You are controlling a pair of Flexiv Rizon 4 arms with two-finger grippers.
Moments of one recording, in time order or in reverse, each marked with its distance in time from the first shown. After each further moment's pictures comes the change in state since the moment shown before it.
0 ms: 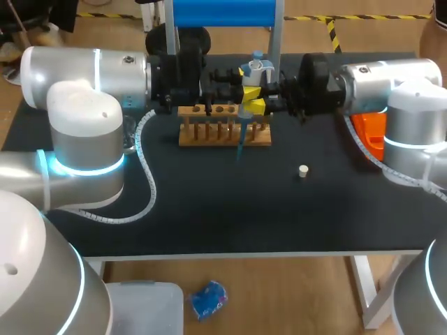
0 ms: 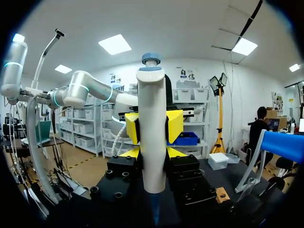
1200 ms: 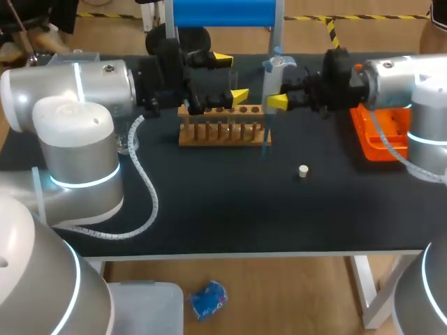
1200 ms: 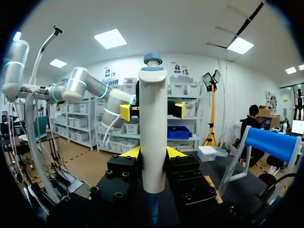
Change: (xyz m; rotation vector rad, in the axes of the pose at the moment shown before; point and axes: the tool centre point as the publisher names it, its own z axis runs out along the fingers) left arm -0.020 0.000 -0.031 0.048 -0.158 -0.053; right arm -0.011 -0.002 -0.057 0.060 -0.071 -0.012
